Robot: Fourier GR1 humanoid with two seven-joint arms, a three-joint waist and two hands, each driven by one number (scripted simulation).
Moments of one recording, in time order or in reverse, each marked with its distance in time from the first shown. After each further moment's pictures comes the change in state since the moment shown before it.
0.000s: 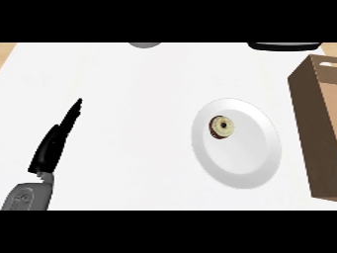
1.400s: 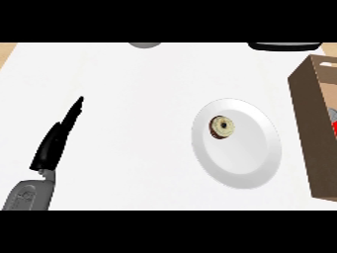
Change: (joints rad) left arm -0.018 -0.006 0.001 0.010 -0.017 0.004 0.004; right arm -0.202 0.002 -0.463 0.660 -0.644 -0.272 -0.455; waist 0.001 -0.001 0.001
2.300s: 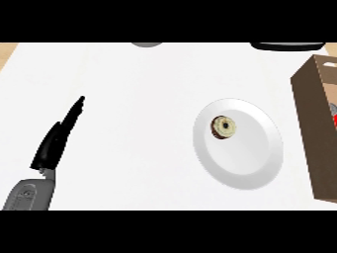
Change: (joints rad) left arm -0.008 -0.003 0.006 0.010 0.003 -0.012 -0.010; right arm 0.113 -0.383 -0.134 0.679 -0.146 0.010 -0.522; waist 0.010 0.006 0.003
